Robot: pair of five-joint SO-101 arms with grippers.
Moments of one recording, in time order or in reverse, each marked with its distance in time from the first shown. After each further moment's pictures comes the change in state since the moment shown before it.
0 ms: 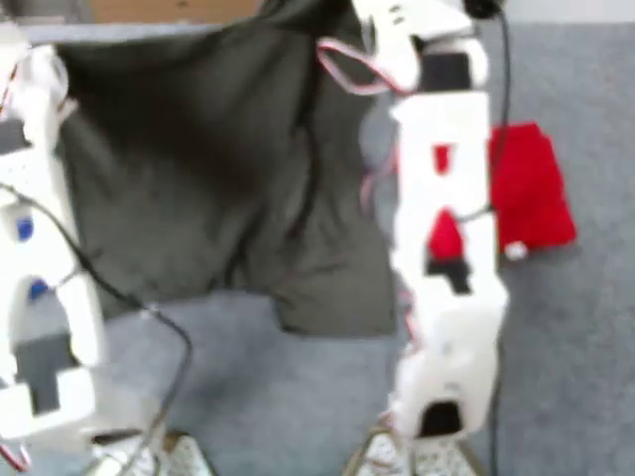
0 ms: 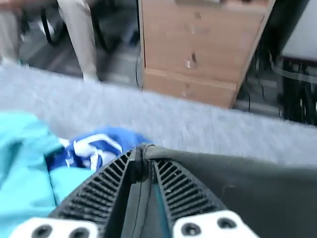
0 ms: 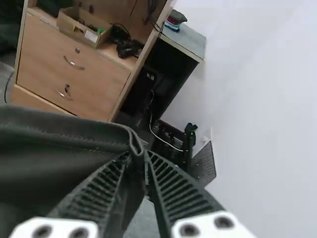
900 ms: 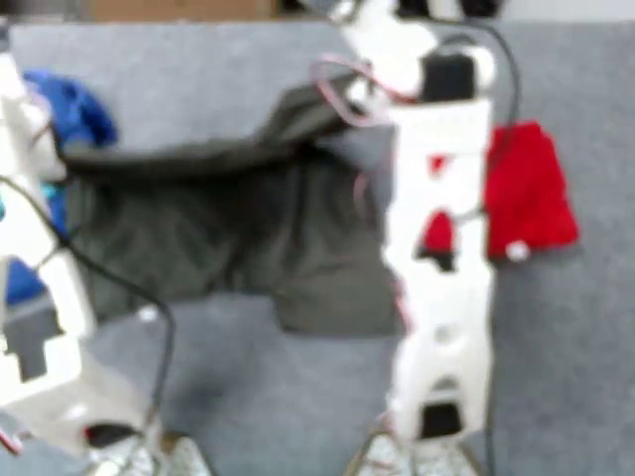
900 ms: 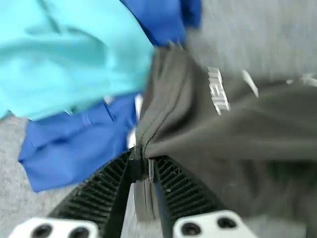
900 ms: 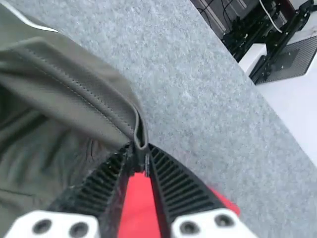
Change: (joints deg) left arm -3.4 7.5 -17.0 53.4 -9.1; right arm -0.7 6.3 -21.1 55.5 14.3
